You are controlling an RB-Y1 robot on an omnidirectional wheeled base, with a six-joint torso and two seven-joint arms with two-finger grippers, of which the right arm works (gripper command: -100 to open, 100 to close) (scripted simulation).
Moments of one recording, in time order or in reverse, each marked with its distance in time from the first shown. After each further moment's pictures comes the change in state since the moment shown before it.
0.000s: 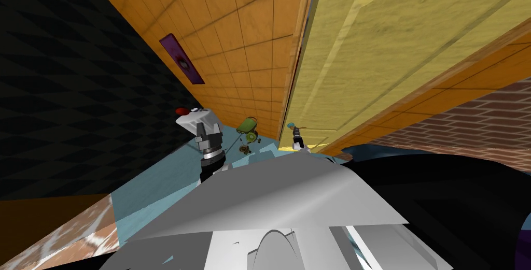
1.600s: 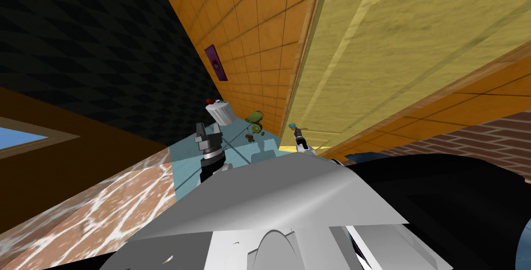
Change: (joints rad) arm 0.062 -0.083 0.101 -0.020 0.034 -0.004 -0.157
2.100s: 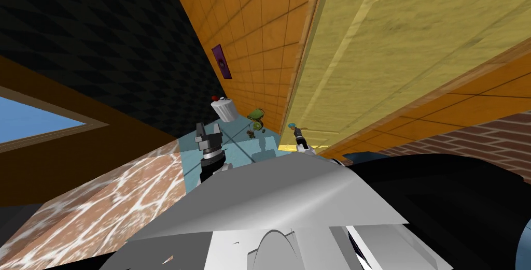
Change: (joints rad) arm 0.003 -0.012 0.023 -0.005 0.010 -0.009 -0.027
